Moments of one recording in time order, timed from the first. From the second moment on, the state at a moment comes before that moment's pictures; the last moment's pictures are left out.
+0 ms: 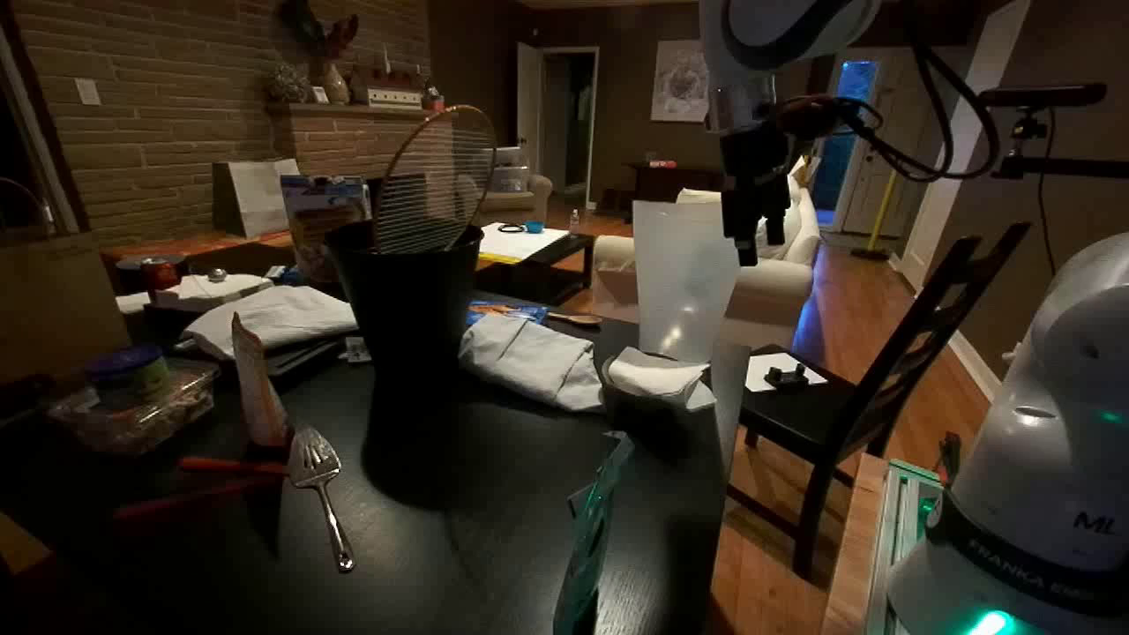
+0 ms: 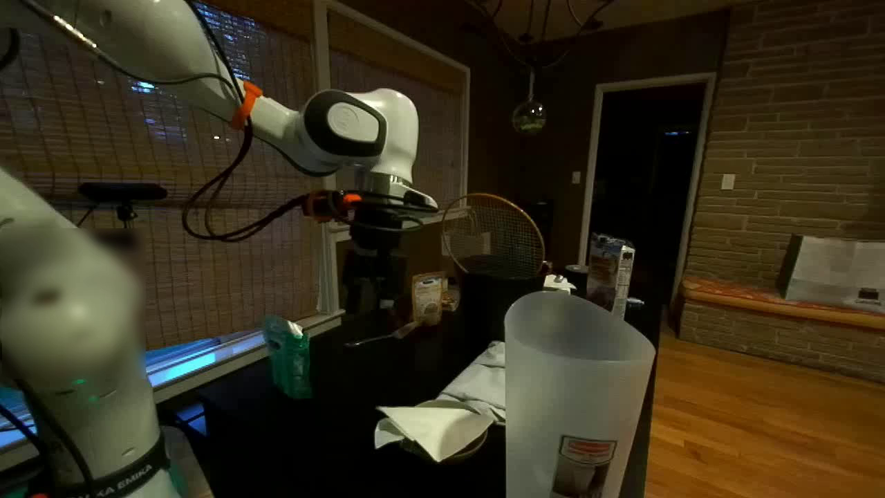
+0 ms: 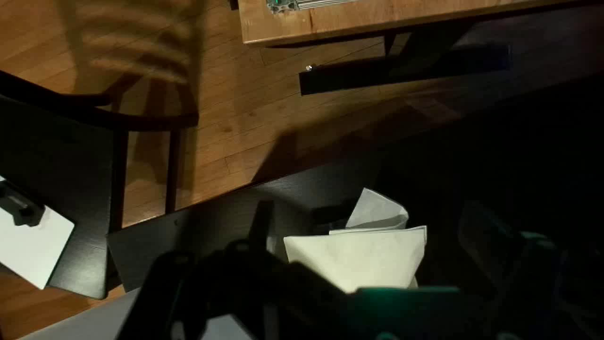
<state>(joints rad) -0.20 -0.49 -0.13 -2.48 -0.27 1.77 -0.08</state>
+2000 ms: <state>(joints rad) -0.09 -0.49 0.17 -2.57 0.19 1.79 0.84</state>
